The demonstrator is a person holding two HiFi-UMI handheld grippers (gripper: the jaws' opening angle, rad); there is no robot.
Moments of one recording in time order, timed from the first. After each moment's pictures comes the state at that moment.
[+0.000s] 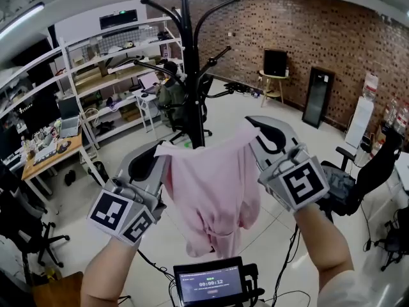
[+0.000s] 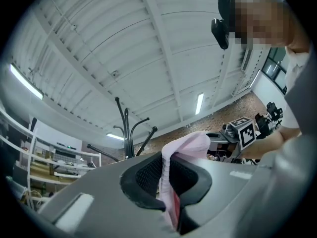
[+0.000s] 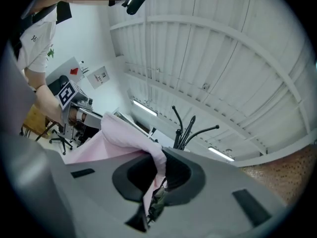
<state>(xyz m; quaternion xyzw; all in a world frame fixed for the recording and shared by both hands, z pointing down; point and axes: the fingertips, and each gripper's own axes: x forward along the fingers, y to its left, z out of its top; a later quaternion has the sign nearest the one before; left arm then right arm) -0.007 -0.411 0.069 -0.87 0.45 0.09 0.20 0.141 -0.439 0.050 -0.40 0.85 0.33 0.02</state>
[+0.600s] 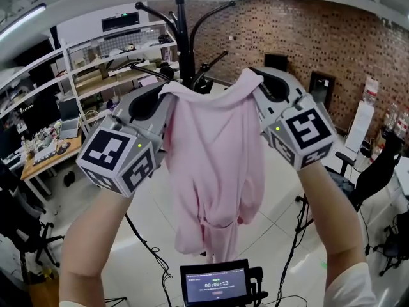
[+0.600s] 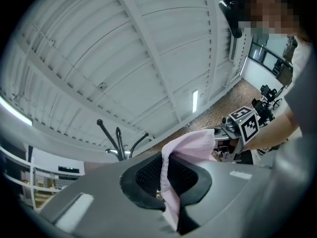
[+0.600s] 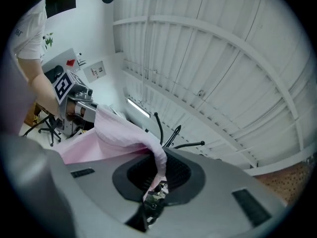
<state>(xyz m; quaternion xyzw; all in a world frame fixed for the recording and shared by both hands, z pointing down) 0.033 -0.452 -0.041 -0.84 0.45 0.07 0.29 0.169 -0.483 -0.049 -0.43 0.81 0.39 0.03</state>
